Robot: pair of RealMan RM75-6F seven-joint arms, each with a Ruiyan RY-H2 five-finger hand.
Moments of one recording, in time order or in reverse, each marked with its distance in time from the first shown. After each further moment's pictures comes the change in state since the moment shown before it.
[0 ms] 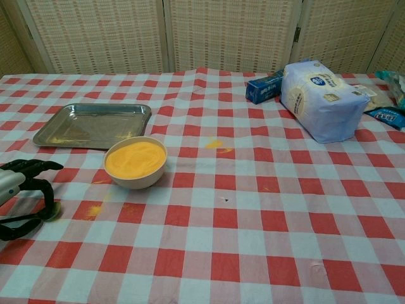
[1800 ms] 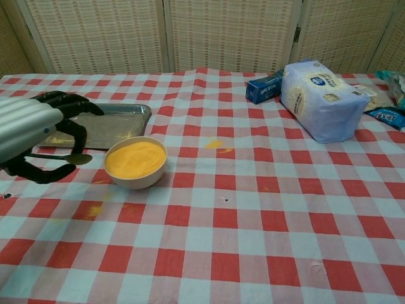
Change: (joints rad) left arm -0.139 0.140 -0.095 -0.411 0.023 -0.034 0.380; right arm 0.001 0.030 -0.011 -0.009 -0.015 -0.001 0.057
